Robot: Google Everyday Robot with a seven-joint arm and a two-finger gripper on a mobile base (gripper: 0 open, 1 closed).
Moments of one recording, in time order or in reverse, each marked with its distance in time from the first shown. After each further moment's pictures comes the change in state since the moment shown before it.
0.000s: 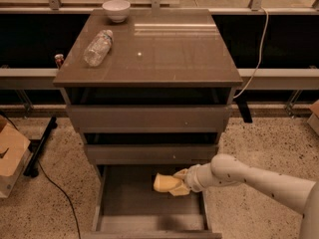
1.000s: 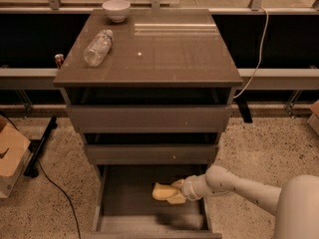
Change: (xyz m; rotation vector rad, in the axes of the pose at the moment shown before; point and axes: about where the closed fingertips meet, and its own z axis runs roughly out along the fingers) arm 0.058 -0.010 0.076 -0.028 -0.027 0.050
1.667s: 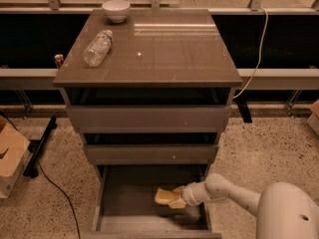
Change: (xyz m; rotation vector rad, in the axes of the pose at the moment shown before) arm 0.061 -0.020 0.057 -0.017 -0.006 0.087
